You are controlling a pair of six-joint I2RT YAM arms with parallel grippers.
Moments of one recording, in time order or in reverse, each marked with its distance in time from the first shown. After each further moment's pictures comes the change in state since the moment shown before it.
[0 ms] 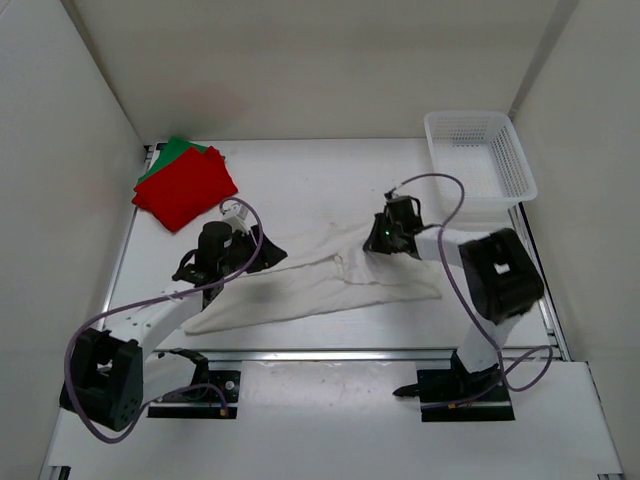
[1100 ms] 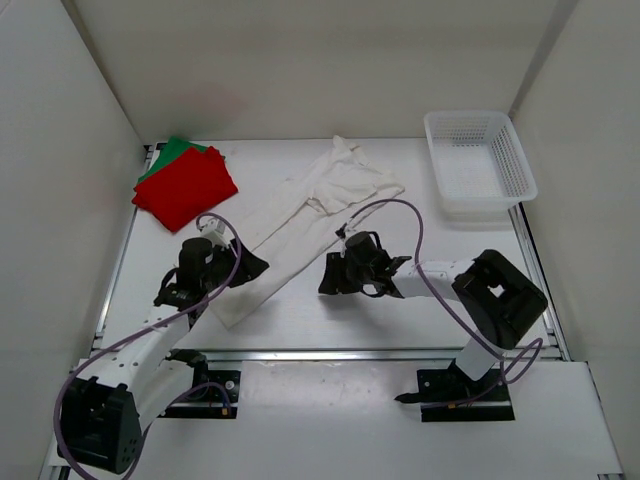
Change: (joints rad) left arm 0.114 -0.252 -0.122 -0.173 -0.010 0.008; right arm 0.373 -0.106 -0.064 0.077 -0.074 0.052
